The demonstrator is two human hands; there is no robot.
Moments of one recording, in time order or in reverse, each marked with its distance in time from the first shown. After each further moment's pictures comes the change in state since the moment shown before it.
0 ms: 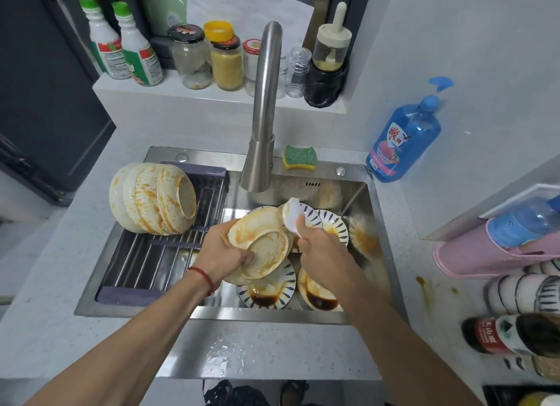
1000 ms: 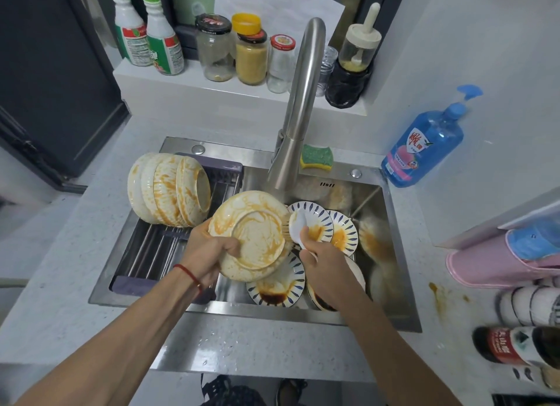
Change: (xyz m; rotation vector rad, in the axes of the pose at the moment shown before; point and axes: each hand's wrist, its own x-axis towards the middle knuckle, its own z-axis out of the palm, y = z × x) left_hand -0.004 -0.017 -0.046 -0.540 0.138 -0.174; right_hand 0.001 -0.002 0.043 0.159 0.029 0.032
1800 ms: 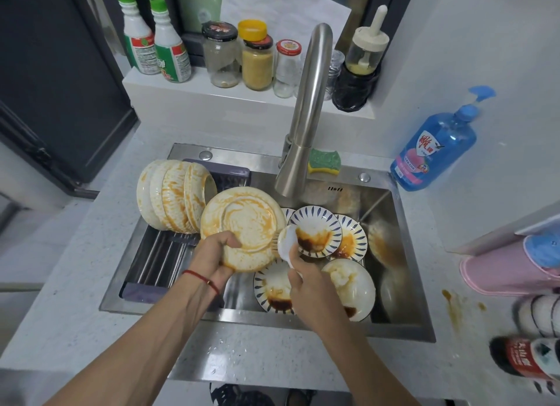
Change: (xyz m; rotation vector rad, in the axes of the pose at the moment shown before) left_hand 0.009 0.004 0.003 -0.382 0.046 -0.157; right_hand -0.018 -0.022 0.039 0.034 -0.034 0.032
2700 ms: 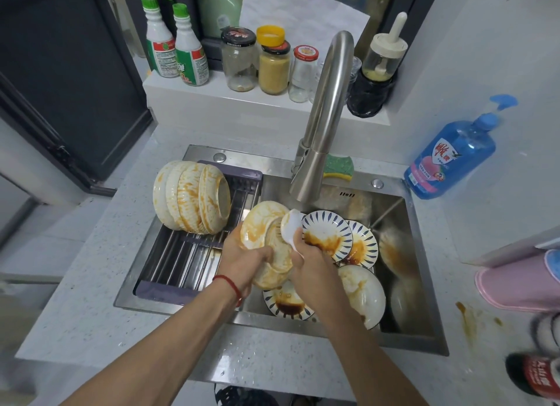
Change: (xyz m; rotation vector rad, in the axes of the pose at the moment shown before) left_hand -0.005 -0.020 0.016 0.464 0.090 0.239; right_hand 0.028 -0.033 -0.007 -0.107 0.032 -0.024
